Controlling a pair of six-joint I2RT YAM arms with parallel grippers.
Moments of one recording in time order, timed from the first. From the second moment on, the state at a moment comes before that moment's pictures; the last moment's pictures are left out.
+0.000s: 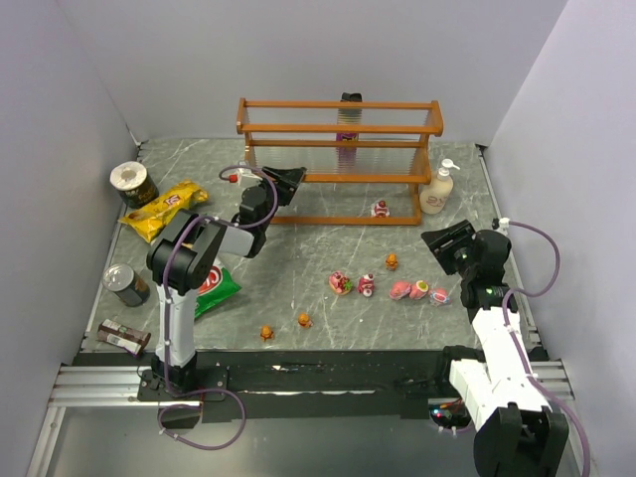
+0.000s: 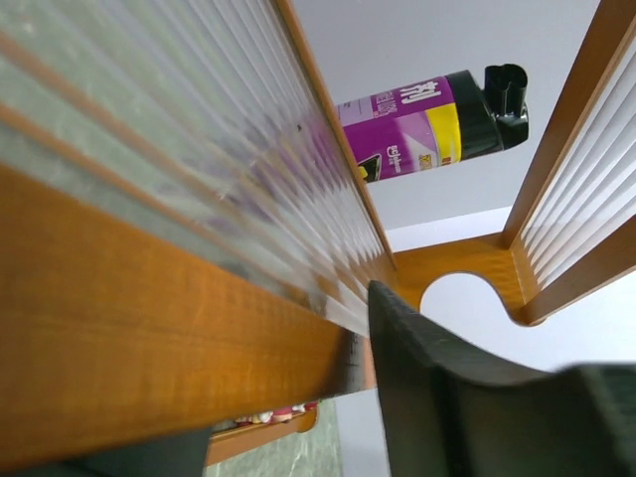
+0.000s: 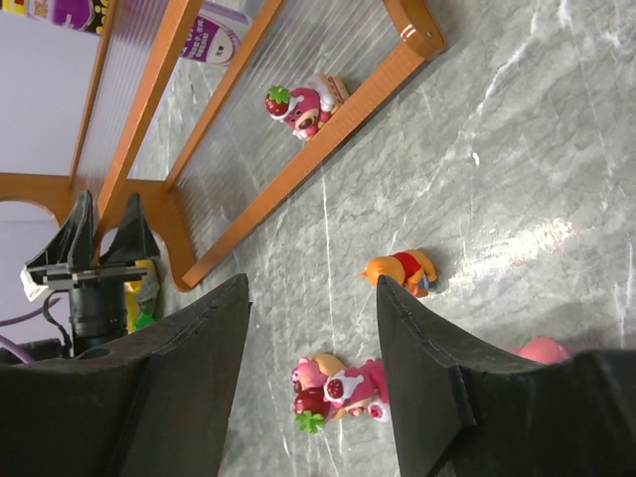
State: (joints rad) left arm -0.44 2.08 1.04 1.10 -0.07 -1.26; right arm -0.13 0.78 0.52 -0.19 -0.21 0.90
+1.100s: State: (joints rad) left arm -0.48 1.98 0.97 1.00 -0.15 -1.35; right arm -0.07 0.88 0.48 -0.18 -0.40 0.71
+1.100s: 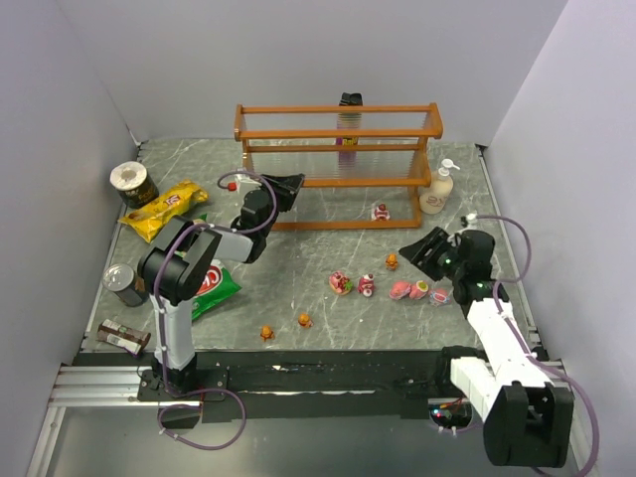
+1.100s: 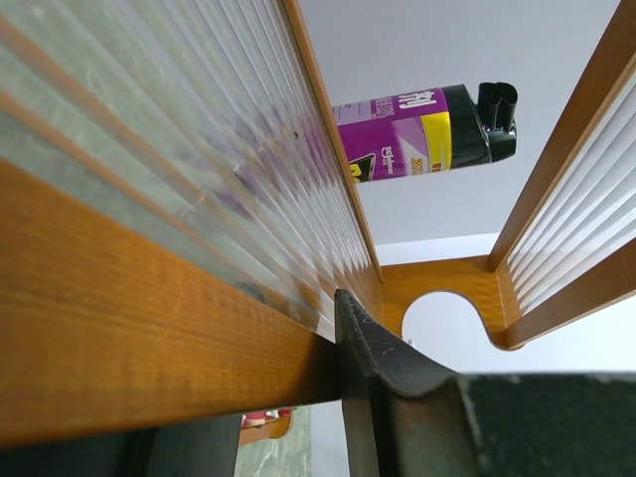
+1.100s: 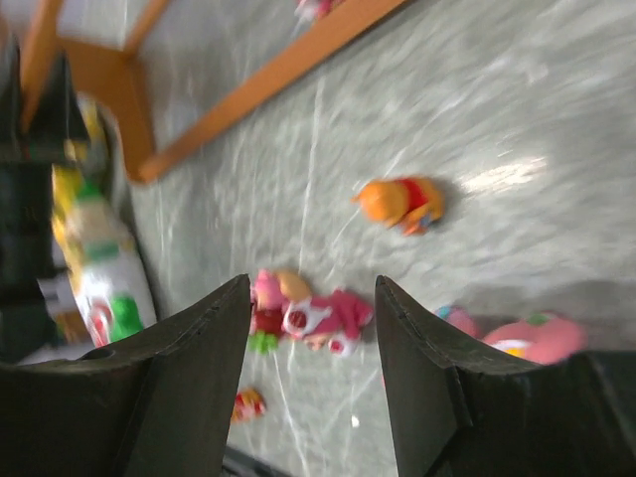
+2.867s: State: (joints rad) left arm -0.62 1.86 0.88 0.88 -0.23 -1.41; right arm 0.55 1.17 0.54 -0.15 0.09 0.64
